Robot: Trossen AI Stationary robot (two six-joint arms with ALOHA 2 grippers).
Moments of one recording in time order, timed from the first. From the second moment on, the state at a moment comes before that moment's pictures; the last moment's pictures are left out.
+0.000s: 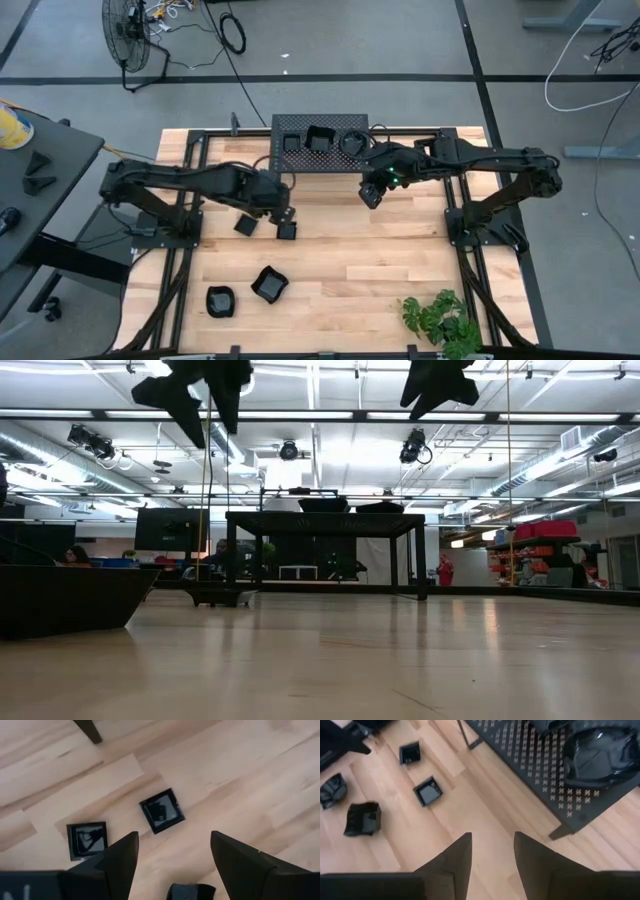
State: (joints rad) left arm -0.09 1.49 1.43 -1.18 -0.21 -1.14; right arm -0.05 1.40 1.49 -1.03 0.19 0.58
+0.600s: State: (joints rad) left arm -0.09 1.60 1.36 -1.02 -0.13 -1.14; right arm -0.05 1.18 1.49 -1.08 0.15 0.34
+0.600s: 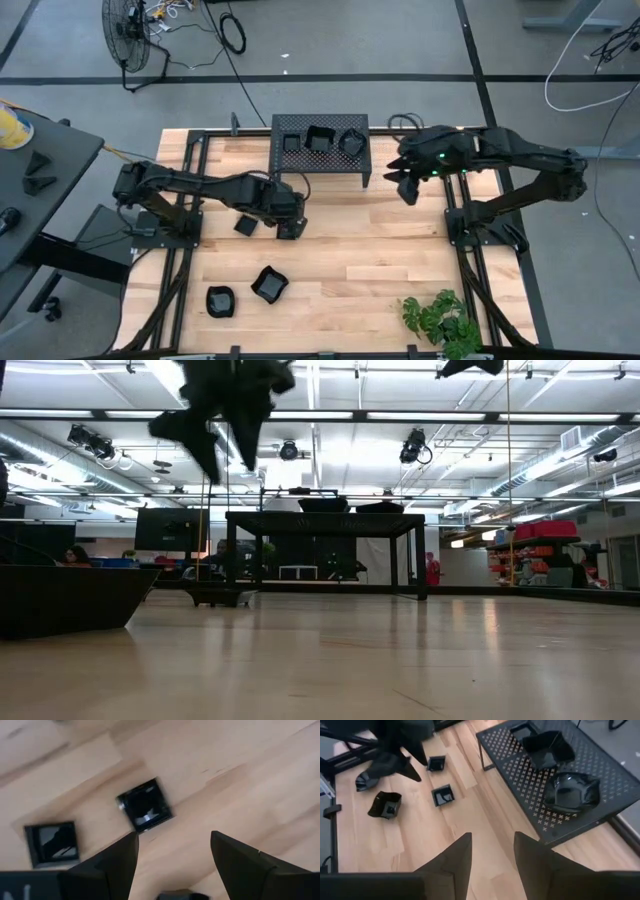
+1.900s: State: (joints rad) left arm 0.01 1.60 0.84 -0.48 0.00 -1.45; right arm -0.06 1.13 1.49 -1.14 0.21 0.33
